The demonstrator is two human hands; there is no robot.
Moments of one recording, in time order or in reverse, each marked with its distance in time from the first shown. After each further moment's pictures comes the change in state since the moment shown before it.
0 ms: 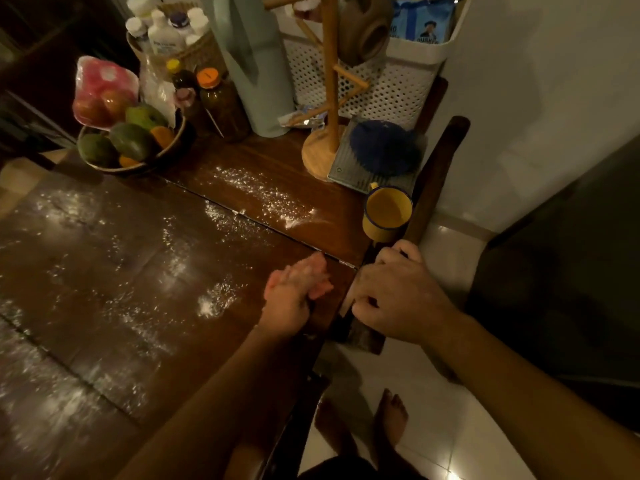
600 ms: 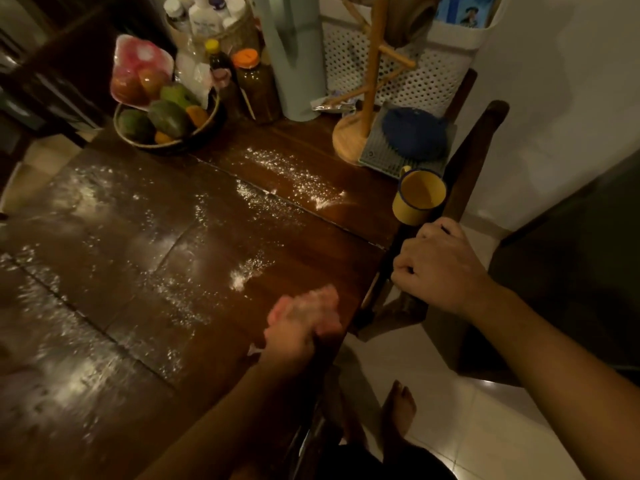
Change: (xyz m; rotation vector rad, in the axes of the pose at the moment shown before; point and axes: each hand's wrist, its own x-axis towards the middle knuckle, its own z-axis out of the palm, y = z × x) left_hand -0.108 0.008 -0.015 -0.018 0.033 0.024; right_hand 0.002 -0.010 -0.004 -0.004 0.032 0.041
